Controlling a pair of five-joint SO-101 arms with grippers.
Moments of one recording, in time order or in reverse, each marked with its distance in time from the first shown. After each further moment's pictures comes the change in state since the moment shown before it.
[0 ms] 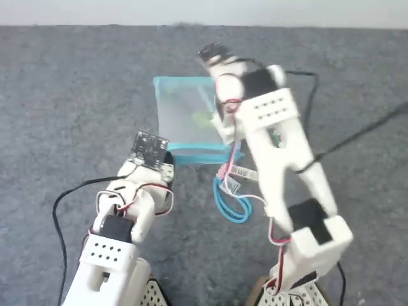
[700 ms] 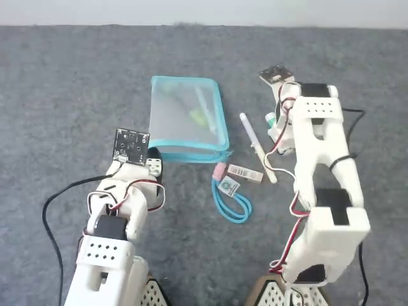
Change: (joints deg) left arm -4.2 0.0 0.0 -0.4 2.5; right arm 20.9 8.0 21.4 -21.5 16.4
